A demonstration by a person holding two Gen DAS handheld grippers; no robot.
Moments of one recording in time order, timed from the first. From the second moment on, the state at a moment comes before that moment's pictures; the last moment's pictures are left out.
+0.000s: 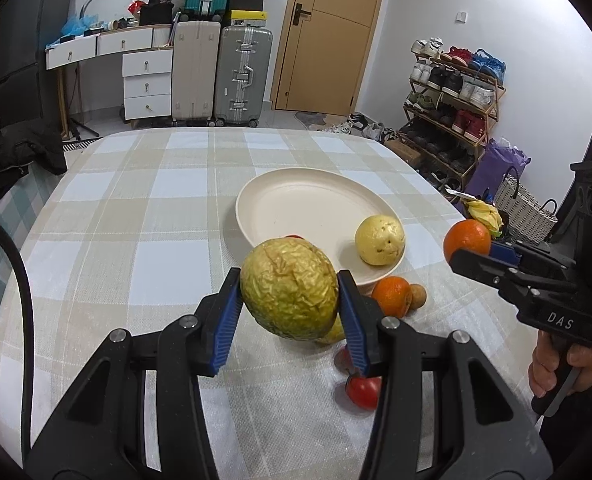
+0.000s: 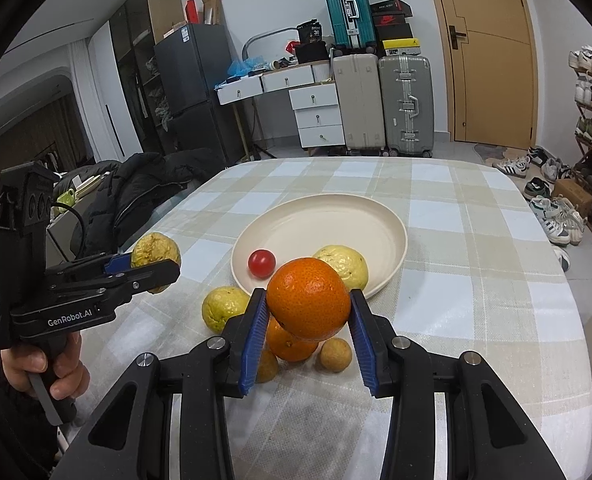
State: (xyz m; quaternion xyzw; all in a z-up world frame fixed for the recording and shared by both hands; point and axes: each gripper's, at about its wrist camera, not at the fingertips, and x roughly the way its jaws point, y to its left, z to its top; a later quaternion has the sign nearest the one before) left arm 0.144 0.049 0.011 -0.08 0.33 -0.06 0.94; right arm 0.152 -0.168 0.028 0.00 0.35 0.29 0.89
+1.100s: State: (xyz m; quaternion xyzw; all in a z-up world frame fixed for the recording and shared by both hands) left arm 0.207 0.044 0.018 -0.06 0.33 -0.06 0.94; right arm 0.197 -0.165 0.035 0.03 0.34 0.29 0.89
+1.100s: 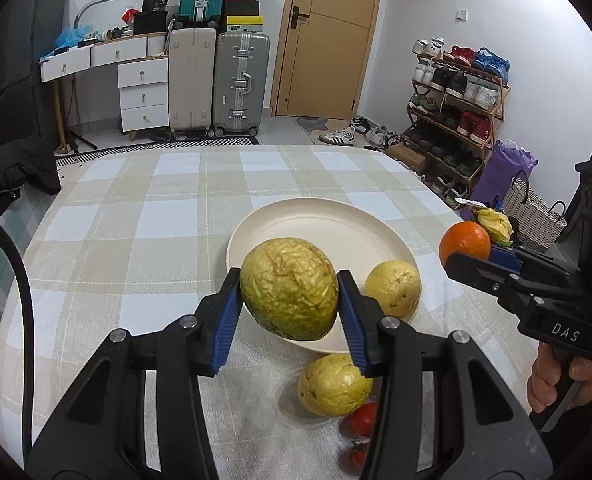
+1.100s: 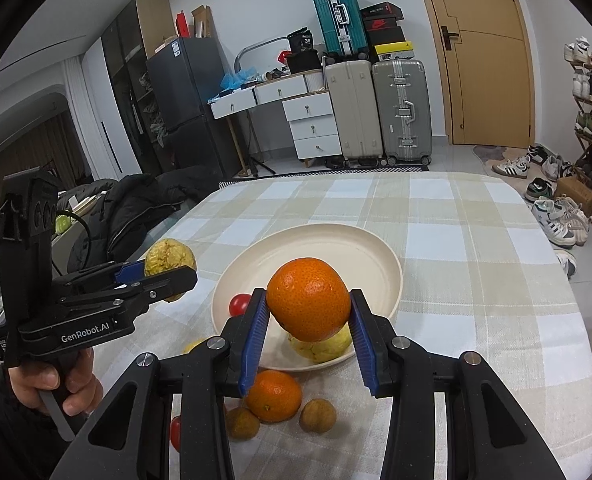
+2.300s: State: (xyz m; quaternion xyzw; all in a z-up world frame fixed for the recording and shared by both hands) left arm 0.273 0.041 -0.040 -0.06 0.37 -0.05 0.93; right arm 0.242 -0.142 0.007 0.02 0.37 0.27 0.89
